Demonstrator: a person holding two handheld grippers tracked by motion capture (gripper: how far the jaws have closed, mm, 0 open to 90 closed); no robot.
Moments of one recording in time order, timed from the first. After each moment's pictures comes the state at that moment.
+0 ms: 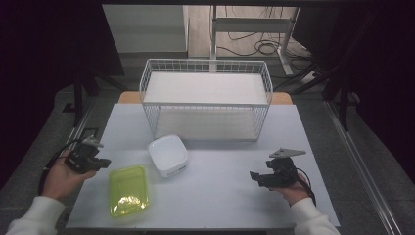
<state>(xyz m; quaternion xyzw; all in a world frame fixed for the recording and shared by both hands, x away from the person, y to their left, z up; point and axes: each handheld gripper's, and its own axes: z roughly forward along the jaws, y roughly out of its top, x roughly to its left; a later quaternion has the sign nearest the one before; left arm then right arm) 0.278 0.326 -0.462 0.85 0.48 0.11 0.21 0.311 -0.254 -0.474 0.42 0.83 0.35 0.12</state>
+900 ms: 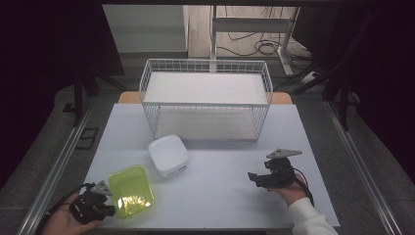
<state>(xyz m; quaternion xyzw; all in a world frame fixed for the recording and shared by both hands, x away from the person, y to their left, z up) 0.188 0.270 -0.497 0.89 0.42 0.02 0.19 0.311 -0.248 -0.477 0.42 0.83 0.34 0.12</state>
